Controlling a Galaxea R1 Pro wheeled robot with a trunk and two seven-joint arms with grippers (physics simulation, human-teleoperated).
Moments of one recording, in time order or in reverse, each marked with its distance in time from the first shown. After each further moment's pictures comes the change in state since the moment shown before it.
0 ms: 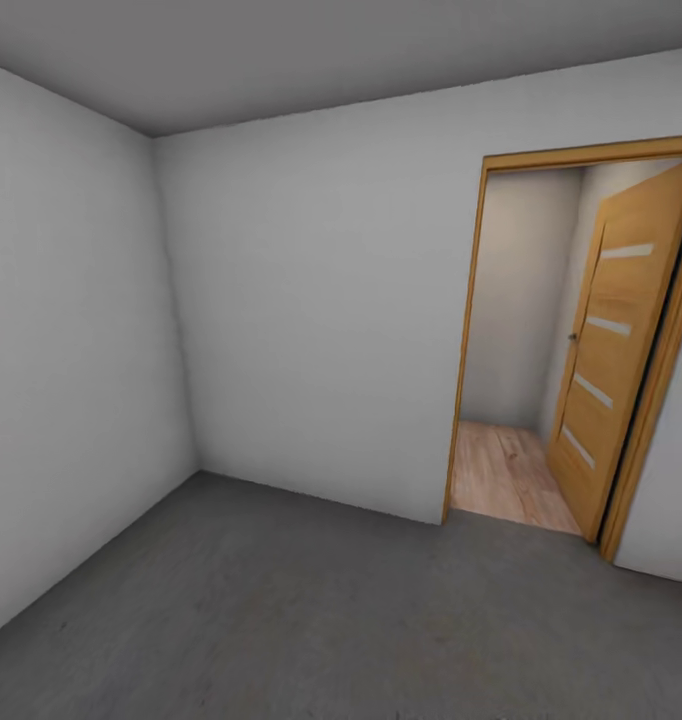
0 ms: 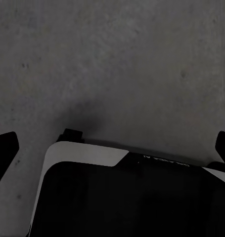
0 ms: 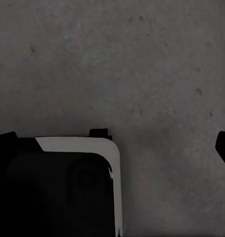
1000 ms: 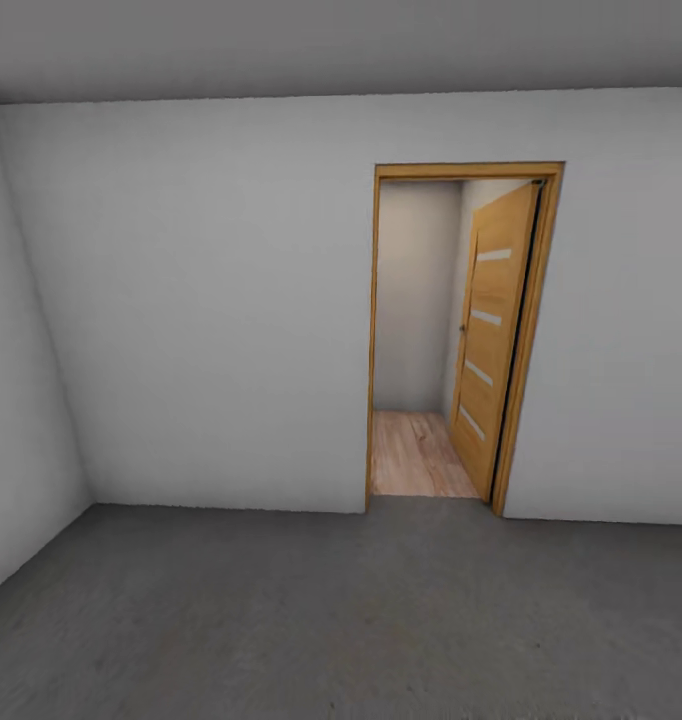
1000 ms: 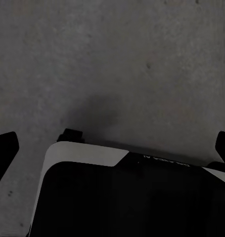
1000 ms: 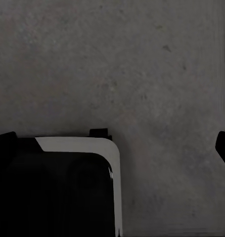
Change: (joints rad) left arm 0.000 0.000 0.000 0.000 0.000 0.000 0.000; right arm 0.000 0.000 0.000 0.000 0.001 0.000 0.000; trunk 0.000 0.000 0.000
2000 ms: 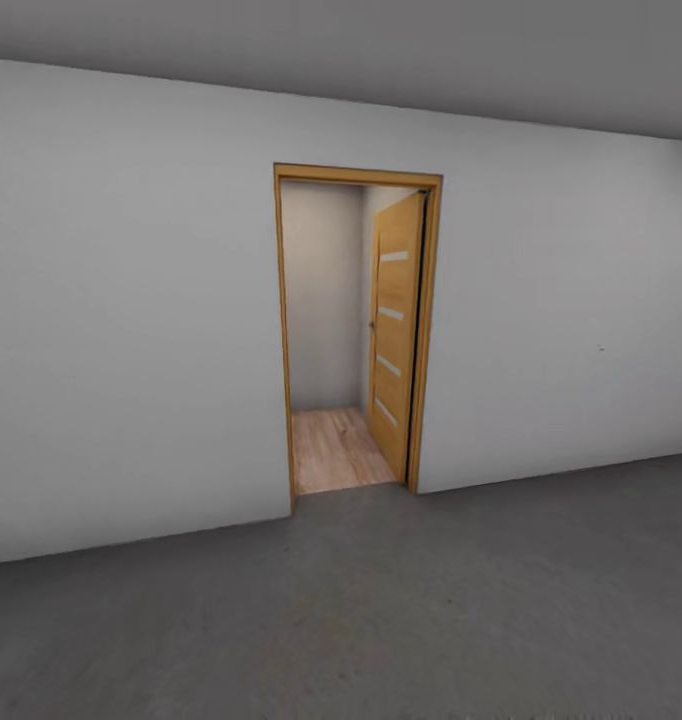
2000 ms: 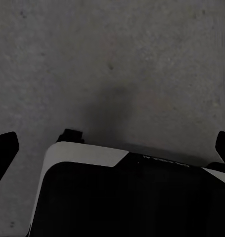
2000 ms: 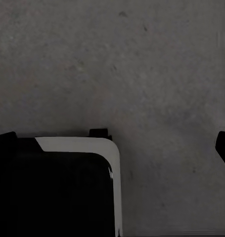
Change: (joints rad) left arm 0.000 0.000 0.000 0.000 0.002 -0.001 0.000; right arm 0.000 0.000 0.000 0.000 0.000 0.000 0.000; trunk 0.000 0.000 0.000
